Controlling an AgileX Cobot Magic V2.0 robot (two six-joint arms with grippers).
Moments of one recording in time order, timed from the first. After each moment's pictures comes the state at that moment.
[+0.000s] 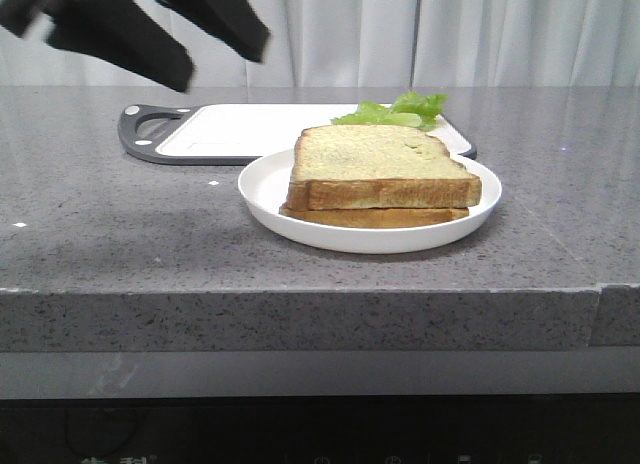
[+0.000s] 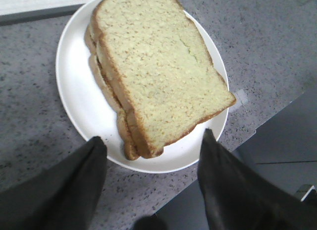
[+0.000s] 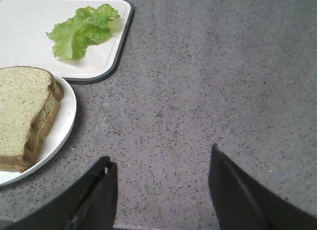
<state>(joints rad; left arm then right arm) -0.53 1.42 -1.11 -0.68 0.73 0.27 0.05 0.59 -0.66 0.09 0.62 0.00</state>
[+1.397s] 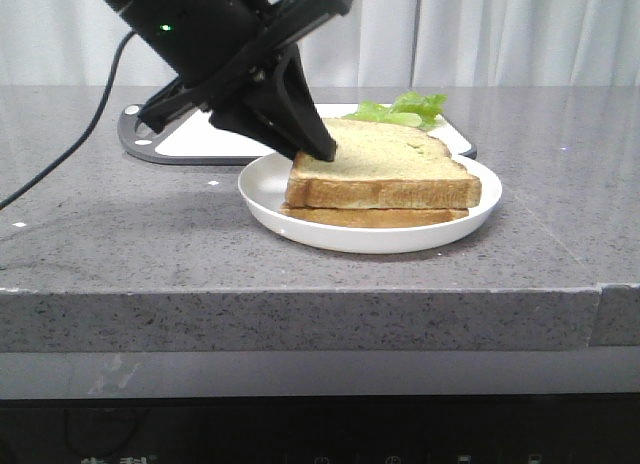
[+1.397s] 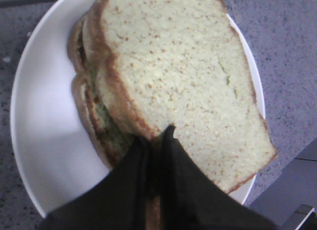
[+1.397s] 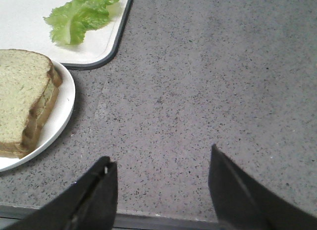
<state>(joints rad) -0.56 1.72 -1.30 -0.72 0.74 0.21 0.05 0.59 -0.66 0.09 0.66 0.00</state>
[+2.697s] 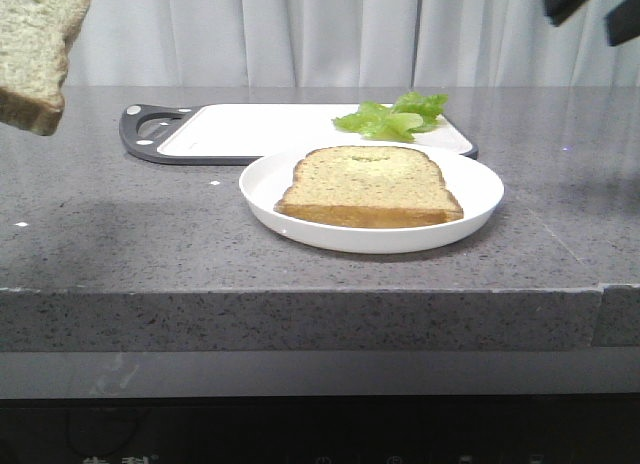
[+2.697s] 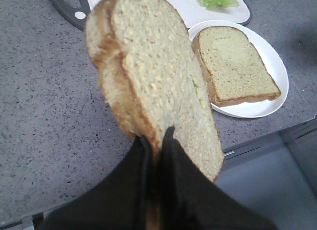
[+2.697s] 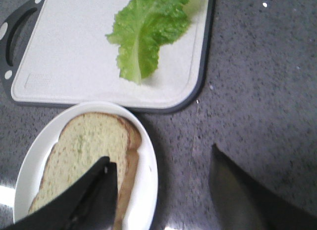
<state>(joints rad) -0.30 0.78 -0.91 -0.32 0.92 0.08 0.05 1.33 -1.07 0.64 0.62 -0.27</state>
